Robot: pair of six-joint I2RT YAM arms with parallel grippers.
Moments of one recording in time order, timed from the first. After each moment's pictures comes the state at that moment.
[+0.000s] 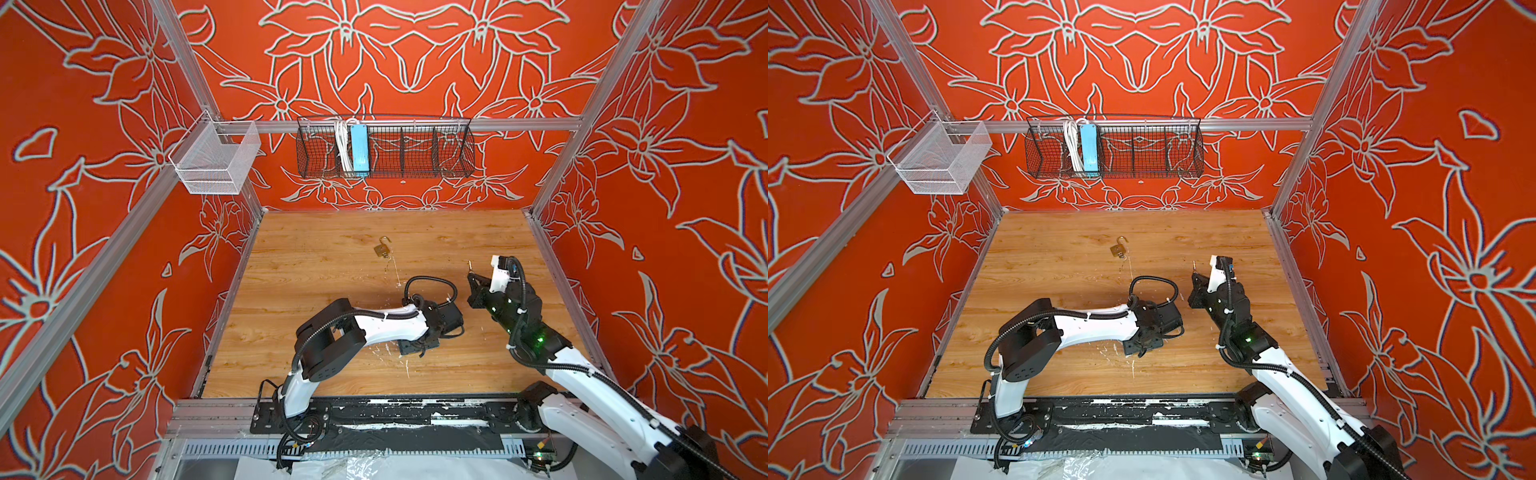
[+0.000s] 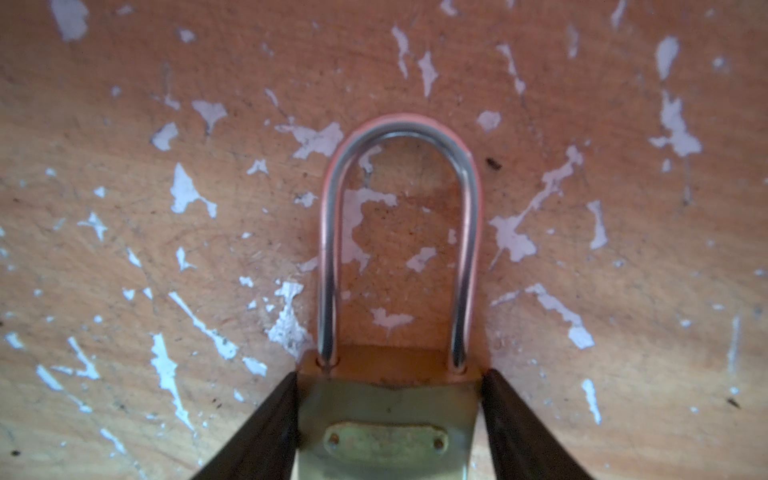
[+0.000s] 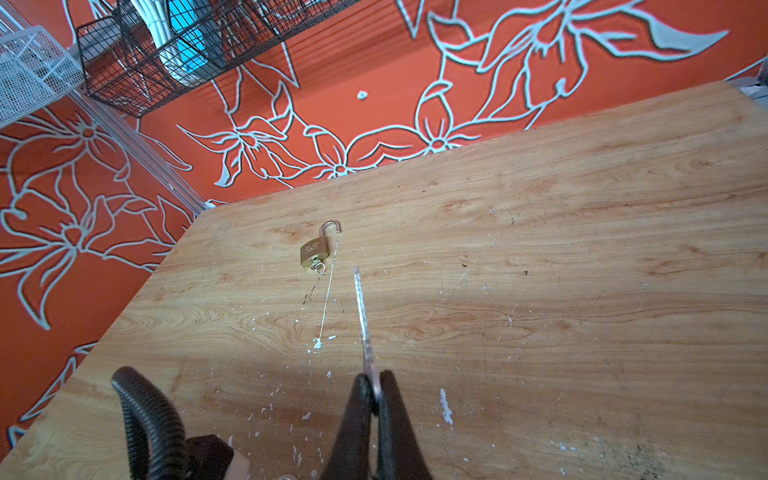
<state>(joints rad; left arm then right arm) -1.07 2.02 1.41 -0.87 -0.21 -1.36 0.44 0.83 0.47 0.09 0.11 0.45</state>
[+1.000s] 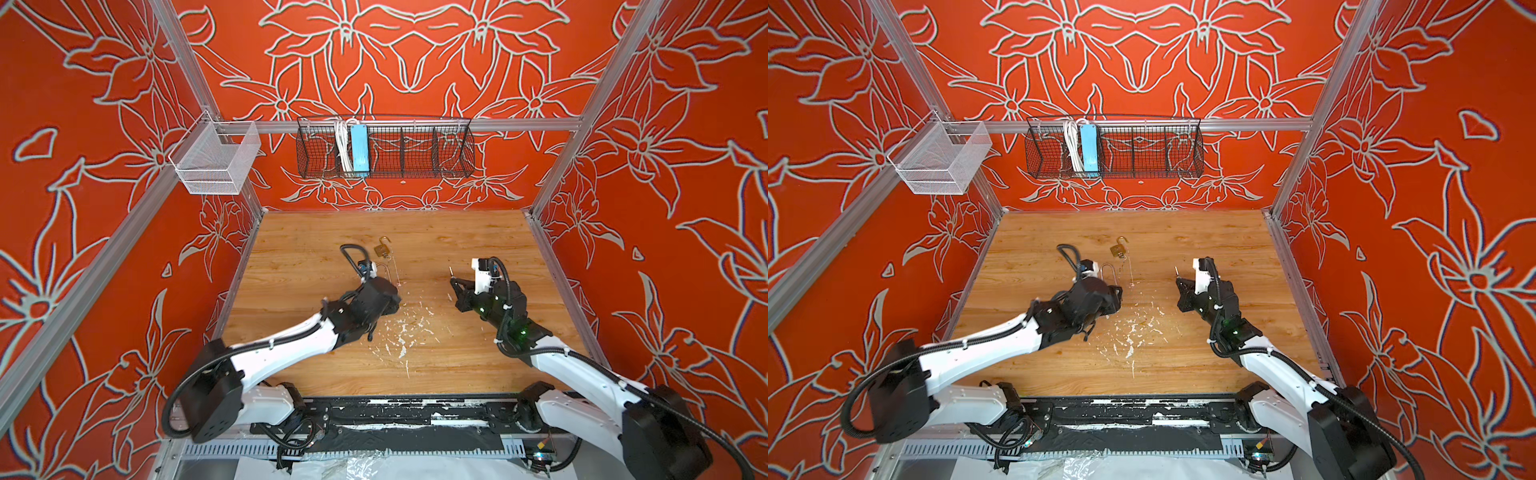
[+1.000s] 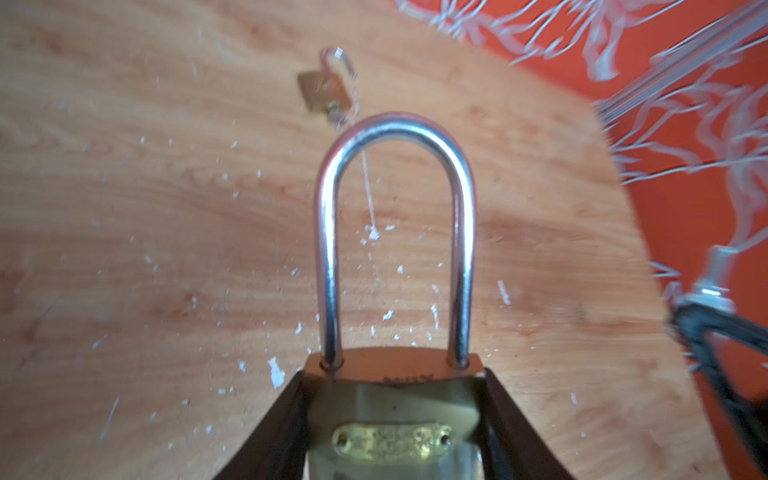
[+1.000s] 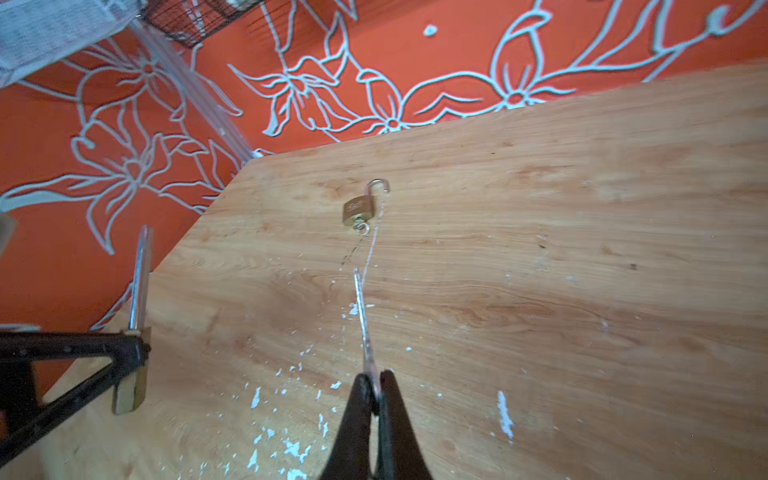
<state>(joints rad) -0.82 1.22 0.73 -0.11 -0.40 -0.83 0.43 1.05 0.42 0.35 -0.15 0.40</state>
